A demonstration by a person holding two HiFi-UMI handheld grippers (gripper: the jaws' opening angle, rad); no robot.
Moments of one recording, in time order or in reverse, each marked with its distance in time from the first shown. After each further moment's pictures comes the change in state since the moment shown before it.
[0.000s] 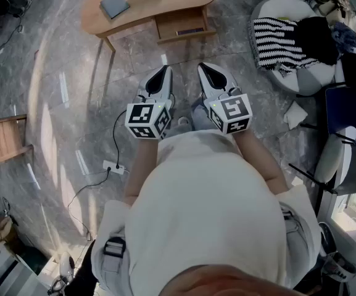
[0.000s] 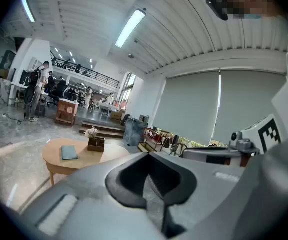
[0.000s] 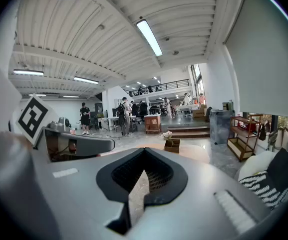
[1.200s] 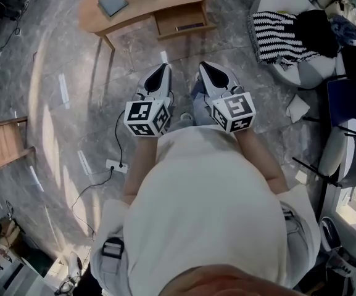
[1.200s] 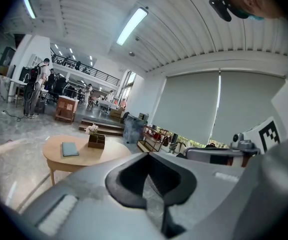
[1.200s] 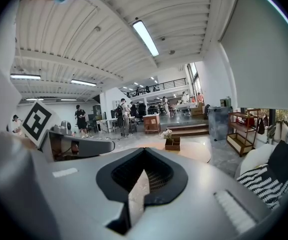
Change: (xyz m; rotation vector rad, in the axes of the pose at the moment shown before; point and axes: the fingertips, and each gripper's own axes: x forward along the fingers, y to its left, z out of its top) left arm -0.013 0.016 -0.011 -0.014 0.030 -0.016; right arm -0.002 0.015 -0.011 0.056 -0.009 -0.012
